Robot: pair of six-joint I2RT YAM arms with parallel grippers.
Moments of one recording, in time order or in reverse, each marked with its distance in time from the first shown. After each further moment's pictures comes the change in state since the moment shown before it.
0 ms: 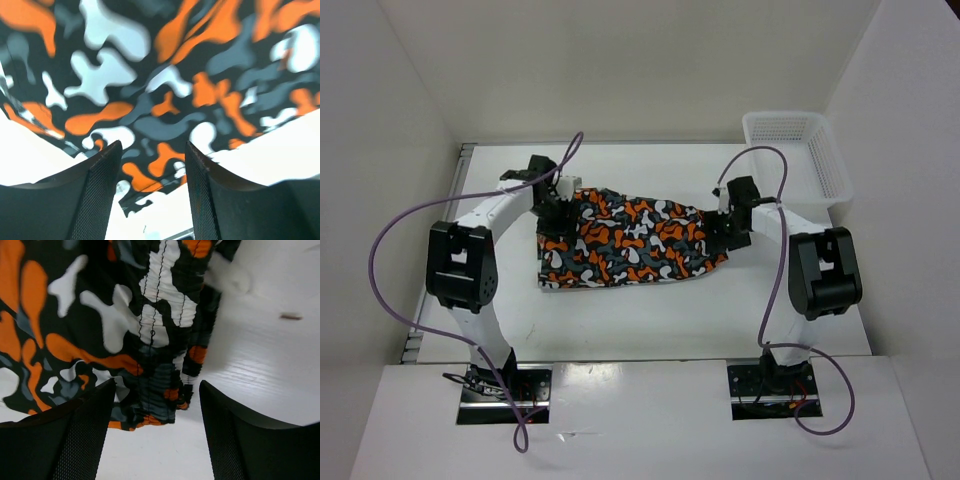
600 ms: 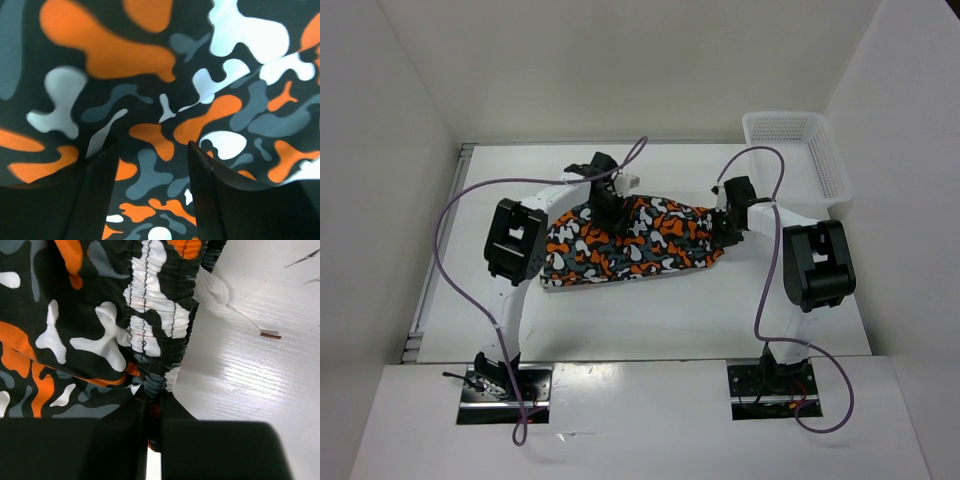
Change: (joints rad) left arm -0.218 0.385 0.402 0.053 0.082 0.000; right arm 0.006 0.084 0.000 0.090 -0.005 0.054
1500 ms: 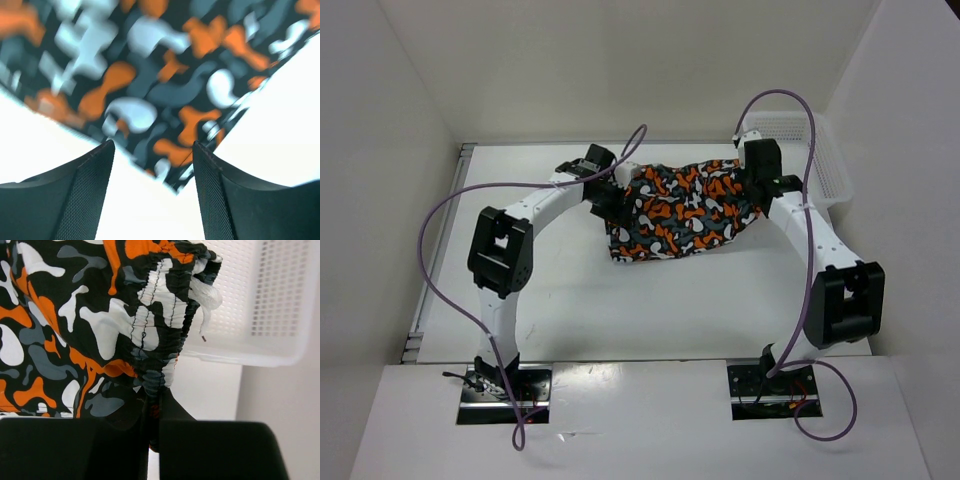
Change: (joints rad) left arm -0.044 -0.155 -0.082 0.088 -0.006 0.000; right arm 0.002 -0.275 0.207 -0.085 0.497 -0.307
